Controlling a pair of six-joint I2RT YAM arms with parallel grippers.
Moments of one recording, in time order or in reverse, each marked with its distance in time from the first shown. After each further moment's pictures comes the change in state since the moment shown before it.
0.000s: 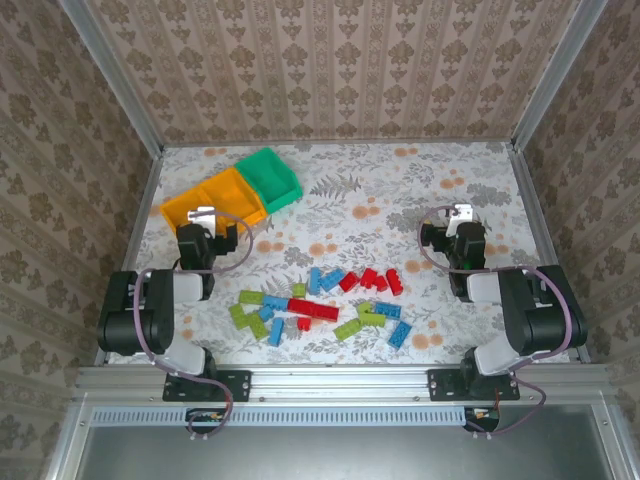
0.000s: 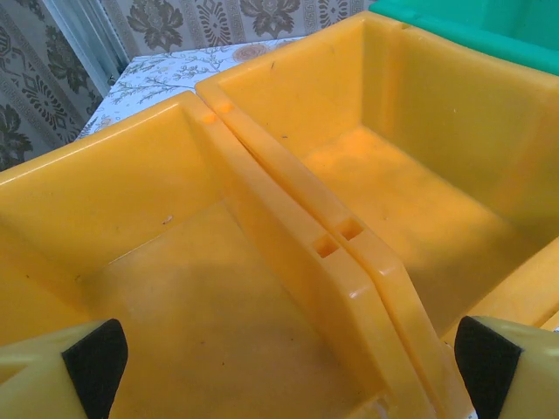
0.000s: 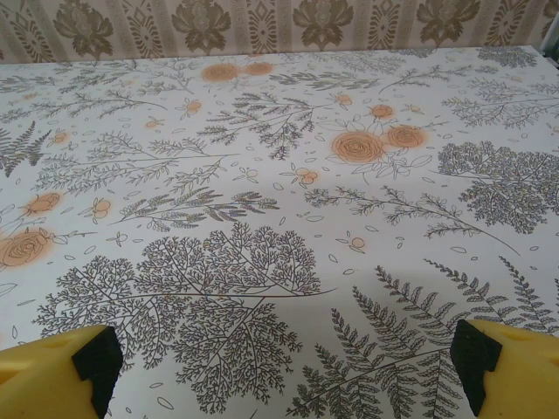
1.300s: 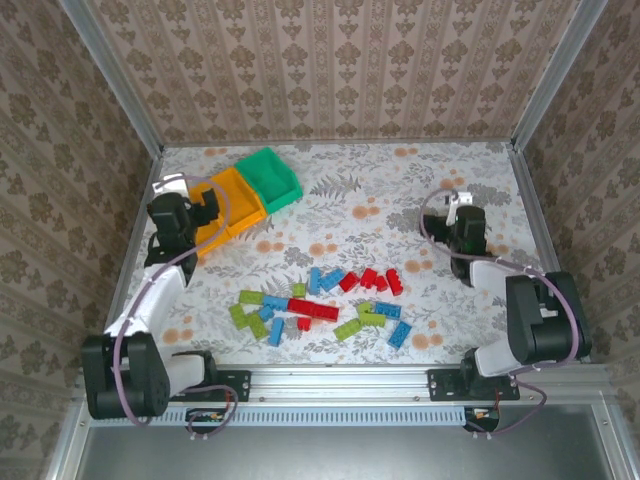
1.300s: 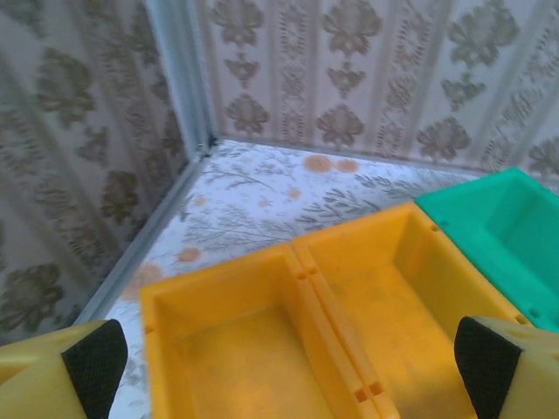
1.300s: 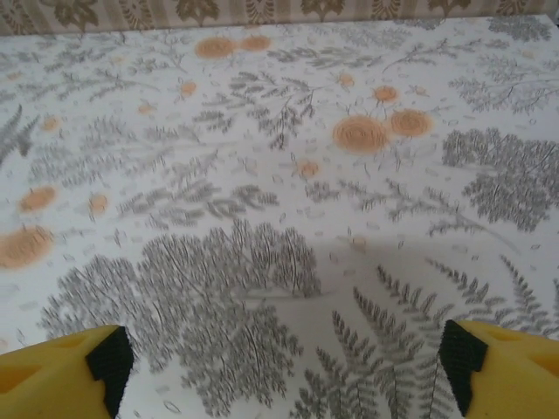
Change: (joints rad) left arm 0.011 -0.369 0.295 -0.617 -0.148 -0.203; right arm 0.000 -0.075 0.206 -0.394 -0.004 0.017
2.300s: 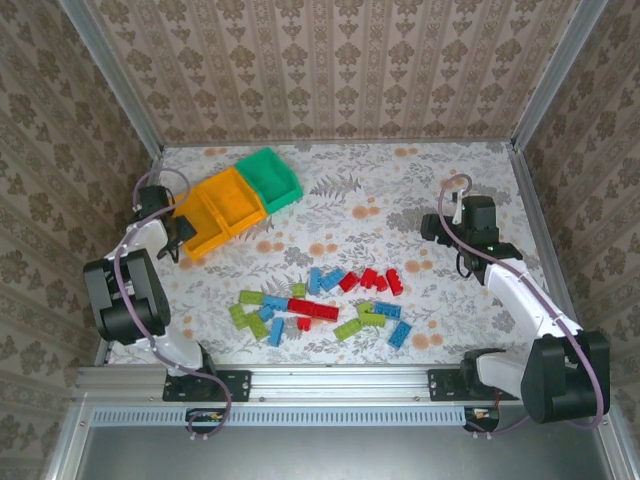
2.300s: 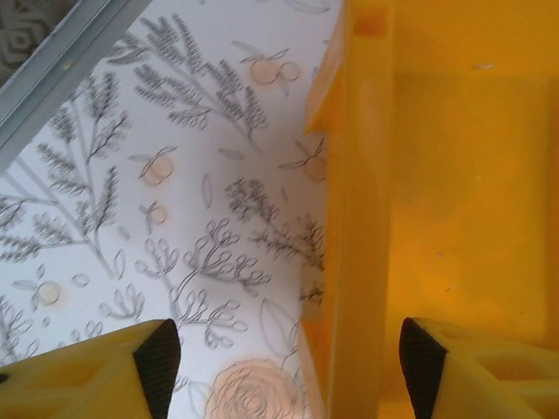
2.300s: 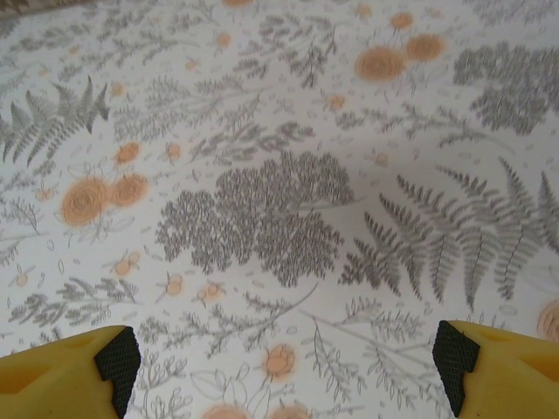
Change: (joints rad) left arm 0.232 0.479 0.315 -0.558 0.119 -0.290; right arm 0.042 -0.283 0.132 -0.641 -0.048 0.160
